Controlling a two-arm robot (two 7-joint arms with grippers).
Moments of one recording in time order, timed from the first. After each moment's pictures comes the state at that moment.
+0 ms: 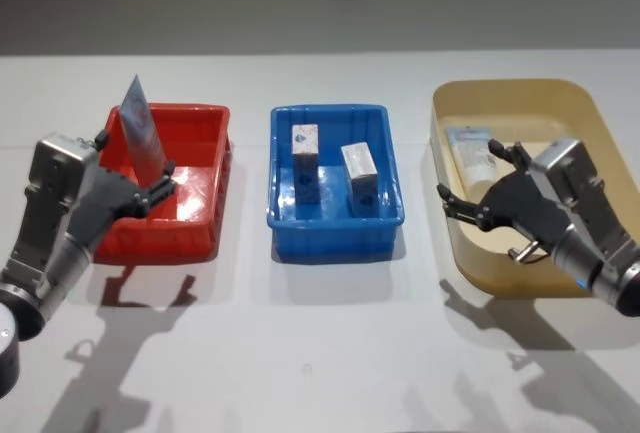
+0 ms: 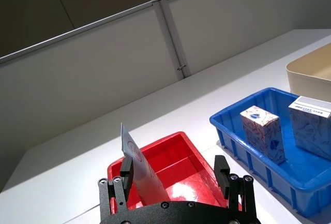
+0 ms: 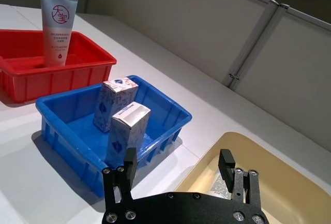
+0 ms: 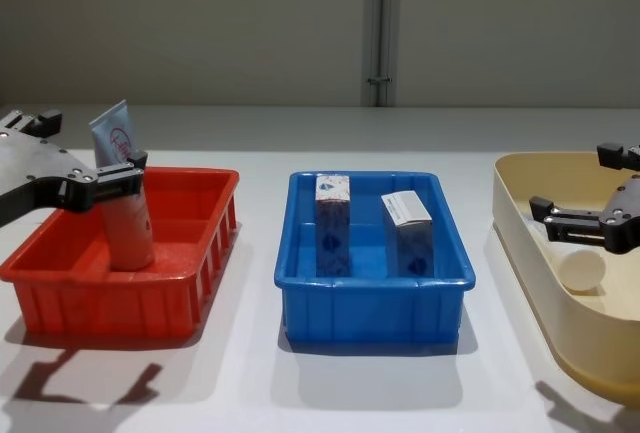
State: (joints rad) left arm -0.20 0.60 0.45 -1.41 -0.25 -0.12 0.03; right arm 0.21 0.51 -0.44 -1.36 0.19 -0.14 0.21
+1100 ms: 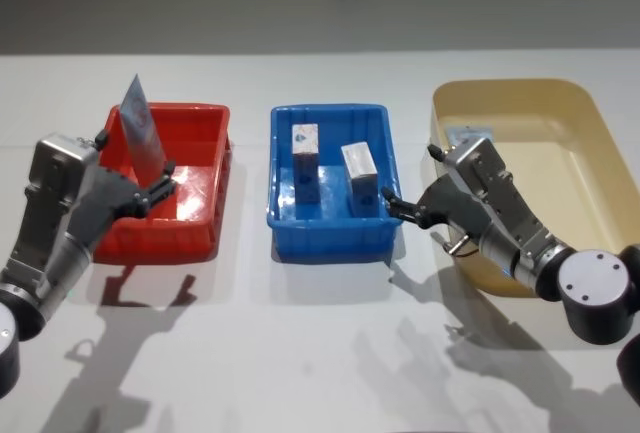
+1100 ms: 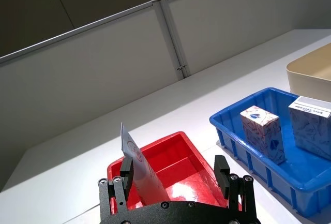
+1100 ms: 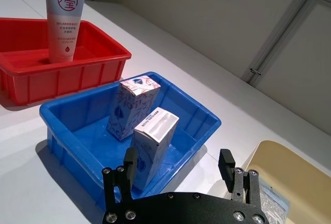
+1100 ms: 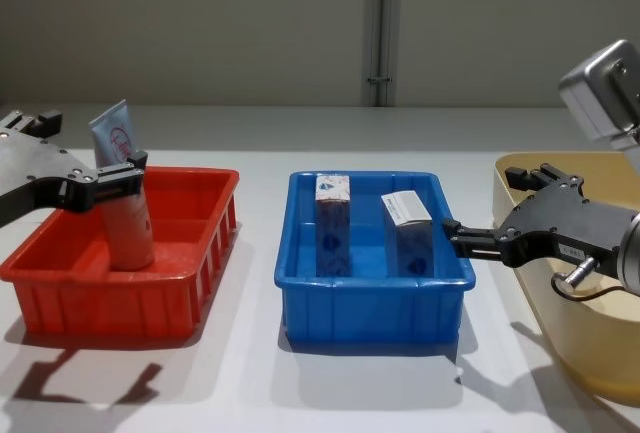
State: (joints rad) left arm -0.20 0.60 0.45 -1.41 -0.25 -0.12 0.03; right arm 0.35 0.32 -0.48 -1.15 0.05 -0.12 0.22
